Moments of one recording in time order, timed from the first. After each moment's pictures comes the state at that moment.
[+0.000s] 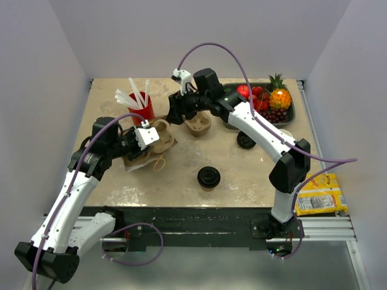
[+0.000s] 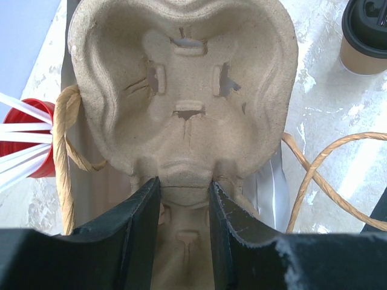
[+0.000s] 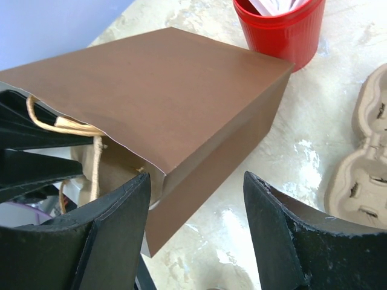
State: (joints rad) left arm -0.28 0.90 0.99 -0.72 0.43 0.75; right arm 0.69 1.86 1.87 -0.56 -0.44 0.15
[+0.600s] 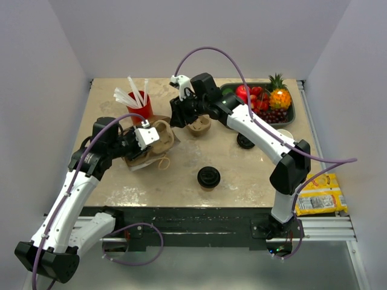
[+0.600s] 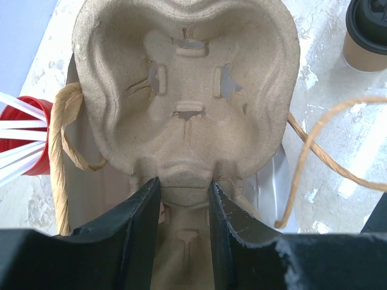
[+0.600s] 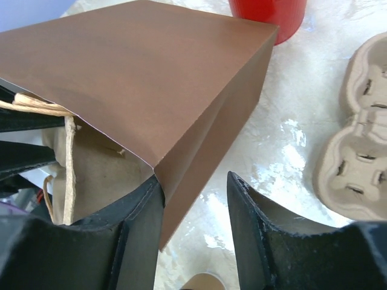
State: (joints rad) left arm -0.28 0.90 0.99 -0.73 0.42 0.74; right arm 0.72 1.85 1.84 -0.61 -0.35 0.10
